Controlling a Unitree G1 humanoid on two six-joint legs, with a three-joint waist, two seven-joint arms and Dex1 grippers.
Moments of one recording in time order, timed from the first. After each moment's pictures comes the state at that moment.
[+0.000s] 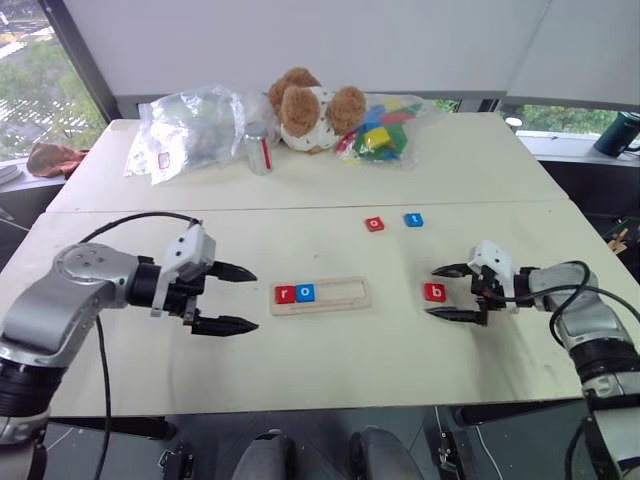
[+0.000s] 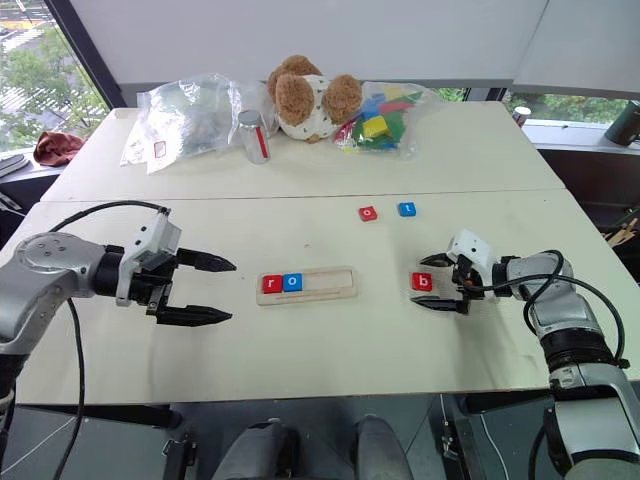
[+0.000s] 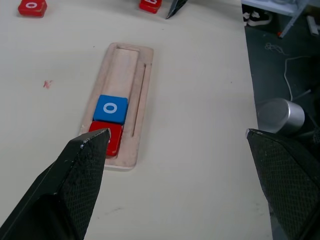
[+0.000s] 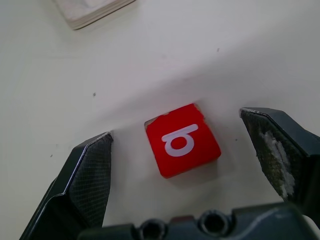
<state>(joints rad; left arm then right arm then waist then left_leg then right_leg) -0.36 0.96 0.02 -0.26 -0.56 0.61 -1.31 -0.56 -0.79 0.09 0.68 0.11 -0.17 1.36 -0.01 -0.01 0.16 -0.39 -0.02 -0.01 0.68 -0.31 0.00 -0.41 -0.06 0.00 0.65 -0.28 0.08</state>
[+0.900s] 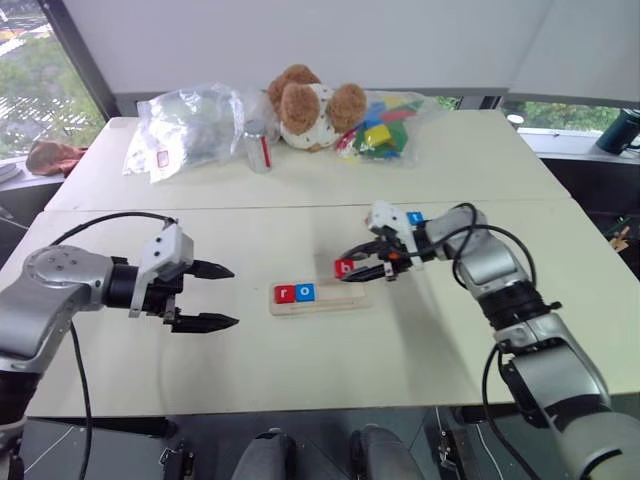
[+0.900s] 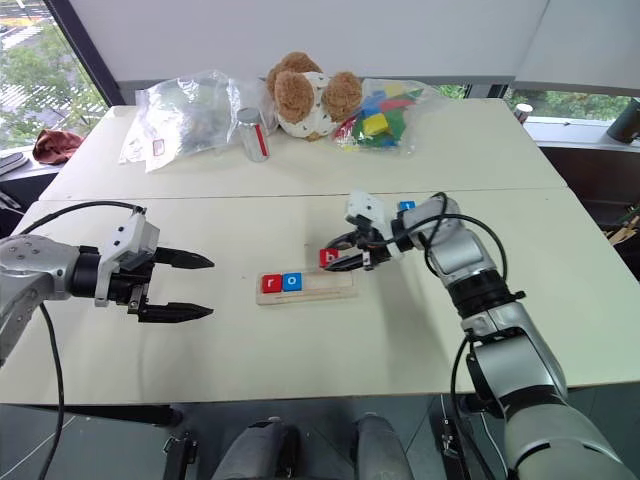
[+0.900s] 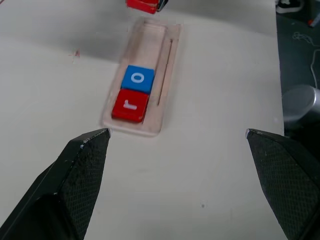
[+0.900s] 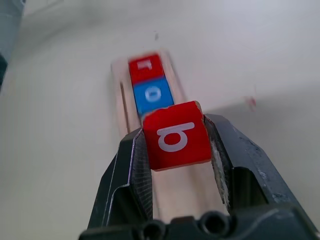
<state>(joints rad) -0.30 1.02 0.06 -0.21 -0.52 0.55 -1.30 -0.89 -0.47 0.31 0.42 0.07 0.28 1.38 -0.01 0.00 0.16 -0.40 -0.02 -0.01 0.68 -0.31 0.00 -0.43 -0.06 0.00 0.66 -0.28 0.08</state>
